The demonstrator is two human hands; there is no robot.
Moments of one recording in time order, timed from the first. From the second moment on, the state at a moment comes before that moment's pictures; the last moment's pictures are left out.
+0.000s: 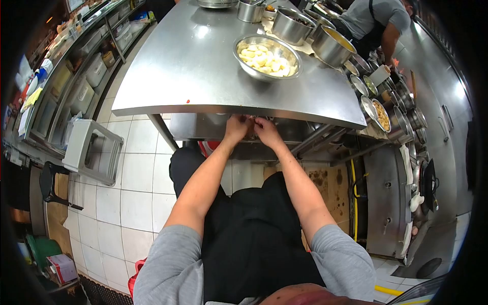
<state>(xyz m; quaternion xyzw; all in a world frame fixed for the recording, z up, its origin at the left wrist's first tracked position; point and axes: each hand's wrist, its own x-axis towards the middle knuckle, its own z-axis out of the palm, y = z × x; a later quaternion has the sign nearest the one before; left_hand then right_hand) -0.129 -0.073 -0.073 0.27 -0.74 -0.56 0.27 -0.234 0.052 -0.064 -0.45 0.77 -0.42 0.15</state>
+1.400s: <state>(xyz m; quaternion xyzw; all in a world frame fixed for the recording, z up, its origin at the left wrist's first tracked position) -0.133 -0.083 -0.064 0.31 -0.73 -0.53 0.29 -0.224 0.040 -0.035 -0.60 0.78 -0.21 0.00</state>
